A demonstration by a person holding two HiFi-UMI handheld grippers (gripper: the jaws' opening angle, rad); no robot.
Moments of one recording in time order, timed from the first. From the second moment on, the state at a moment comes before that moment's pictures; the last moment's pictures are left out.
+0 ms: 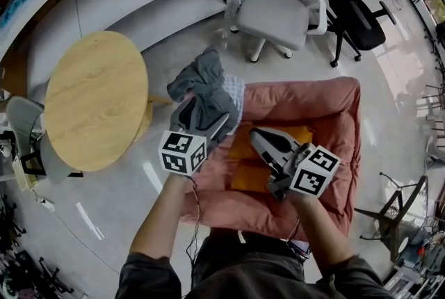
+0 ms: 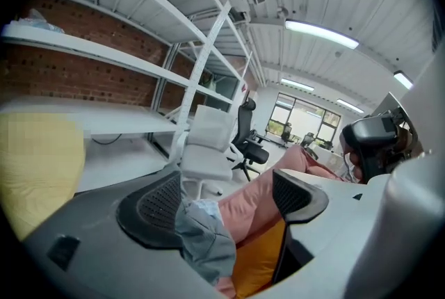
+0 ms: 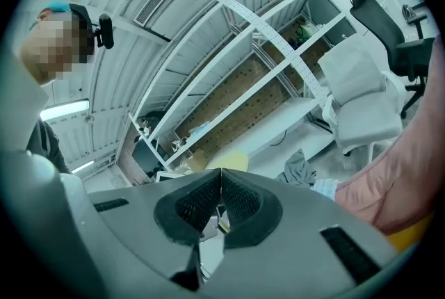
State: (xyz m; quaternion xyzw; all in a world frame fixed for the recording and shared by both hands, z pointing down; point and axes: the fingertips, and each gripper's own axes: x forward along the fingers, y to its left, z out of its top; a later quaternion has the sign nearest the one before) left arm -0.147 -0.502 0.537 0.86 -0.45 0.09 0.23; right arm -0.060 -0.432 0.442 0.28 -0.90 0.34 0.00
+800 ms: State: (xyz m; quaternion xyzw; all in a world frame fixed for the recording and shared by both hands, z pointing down) left arm -0.135 -0.434 0.477 0.87 -0.45 0.07 0.19; right arm -0.059 -0.416 0.408 0.29 -0.92 0.28 0.01
